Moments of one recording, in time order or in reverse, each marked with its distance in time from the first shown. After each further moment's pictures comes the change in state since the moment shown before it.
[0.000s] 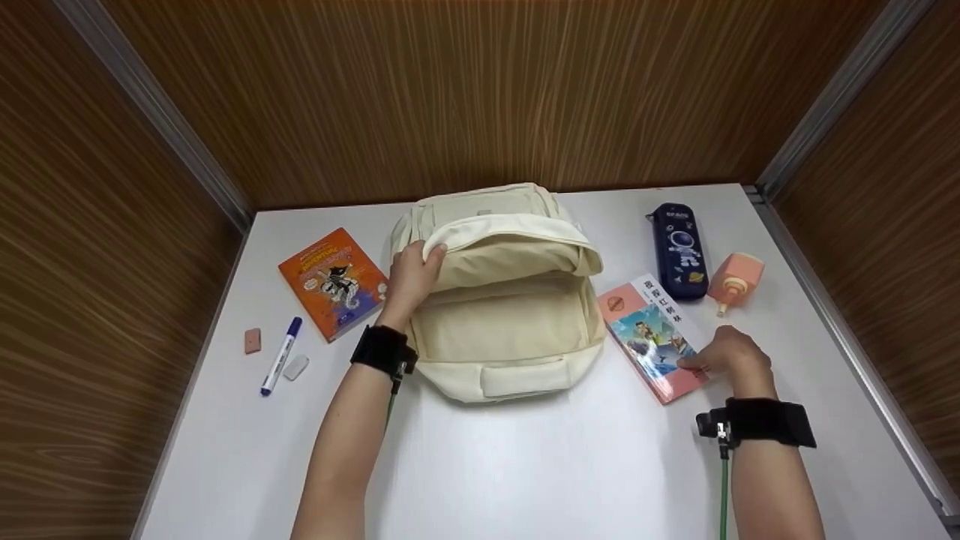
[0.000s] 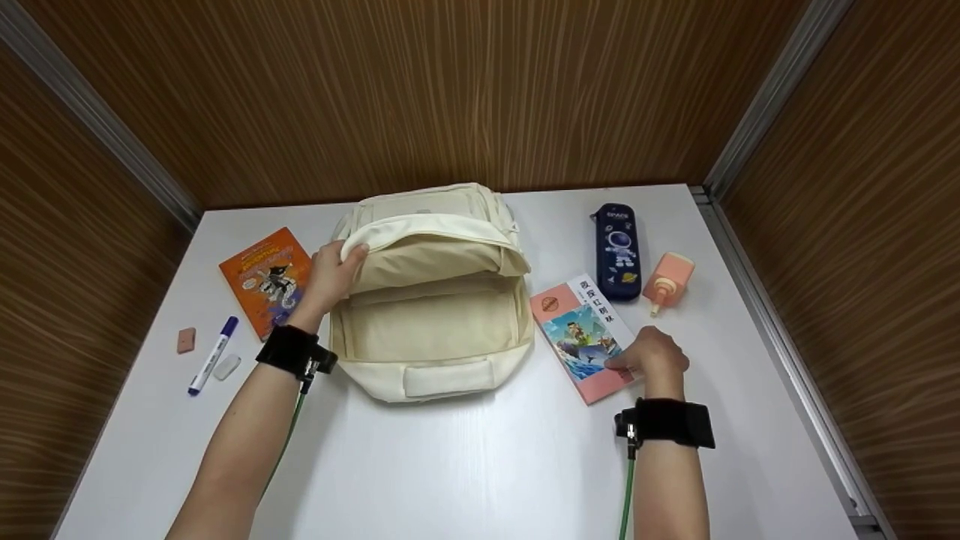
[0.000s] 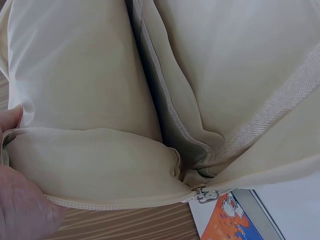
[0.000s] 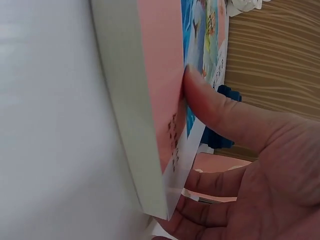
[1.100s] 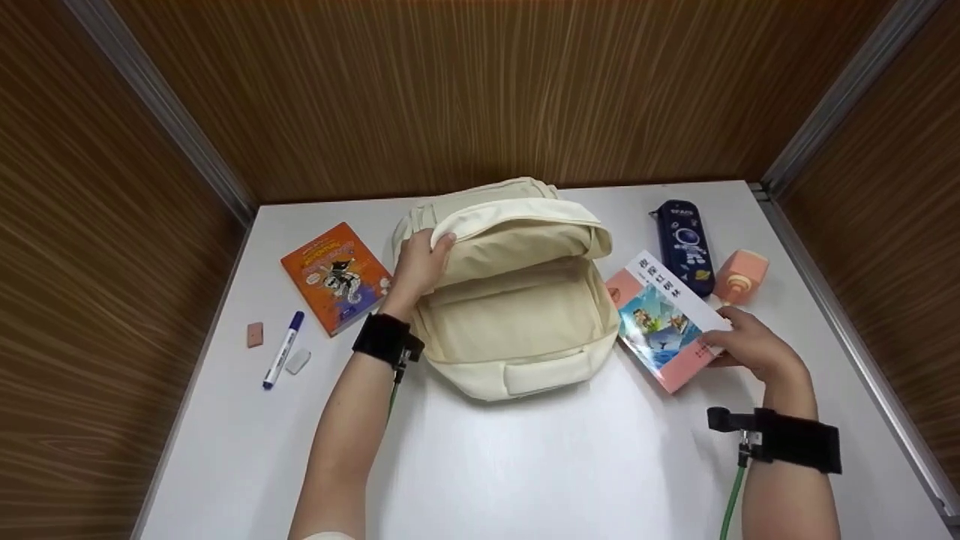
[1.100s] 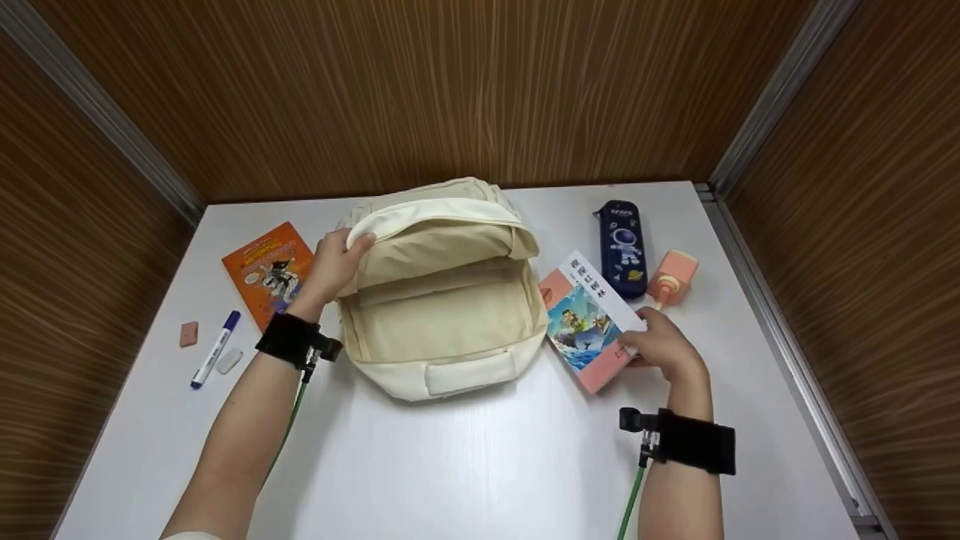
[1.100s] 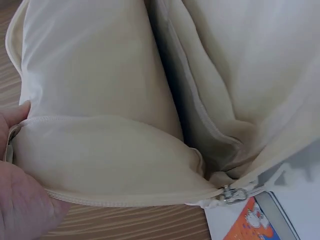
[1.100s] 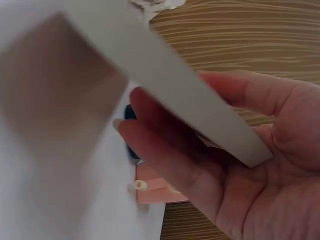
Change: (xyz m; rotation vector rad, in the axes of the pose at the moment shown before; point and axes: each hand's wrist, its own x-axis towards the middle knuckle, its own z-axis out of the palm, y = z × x) left_hand 0.003 0.016 -0.006 -0.061 -0.072 0.009; right_hand -0.031 -0.010 -0.016 0.461 -0.093 -0.300
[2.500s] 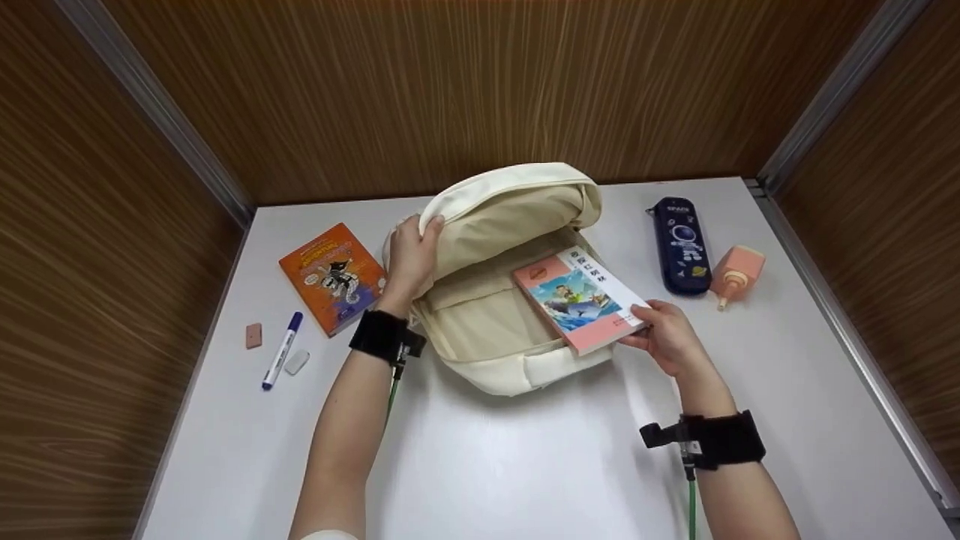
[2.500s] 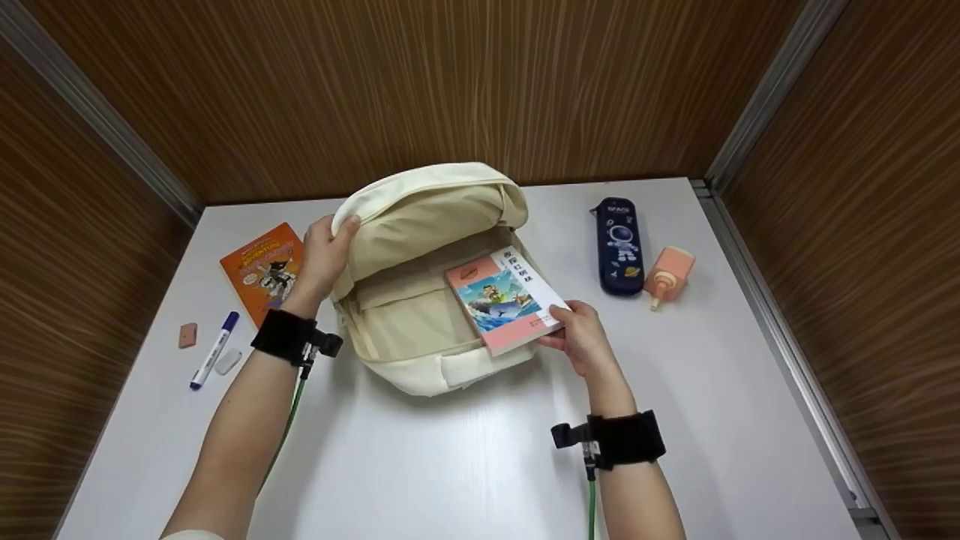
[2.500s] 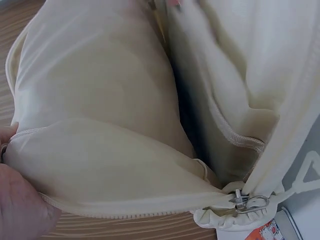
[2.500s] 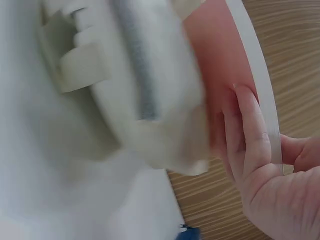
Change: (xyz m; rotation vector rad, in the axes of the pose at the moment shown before) left_hand 0.002 0.012 -0.005 -0.049 0.198 0.060; right_hand 0.022 -0.039 0.091 0.772 0.010 -0.158
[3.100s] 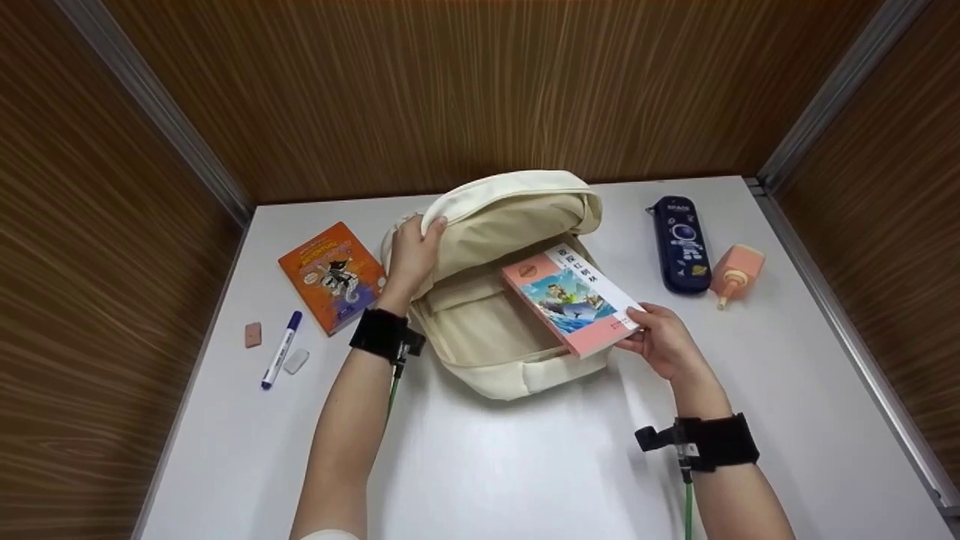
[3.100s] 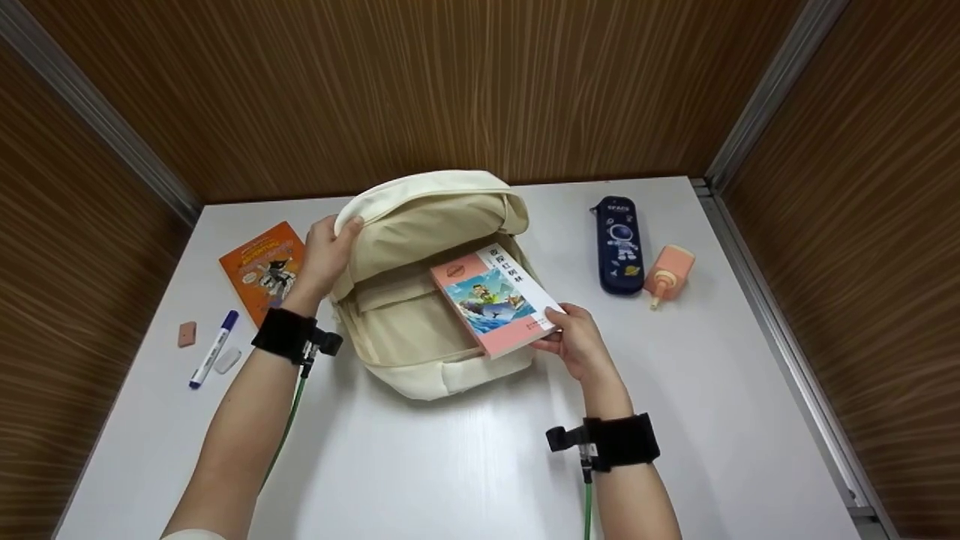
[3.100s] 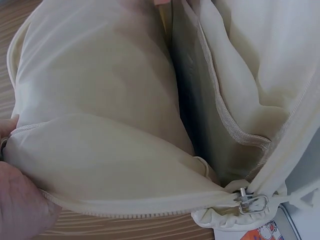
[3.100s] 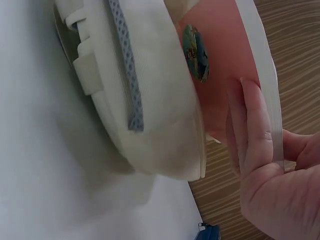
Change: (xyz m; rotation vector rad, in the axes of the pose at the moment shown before) left_hand 0.002 -0.002 0.001 -0.048 -0.048 -0.014; right_hand 0.002 0.009 0.003 0.076 -0.041 0.037
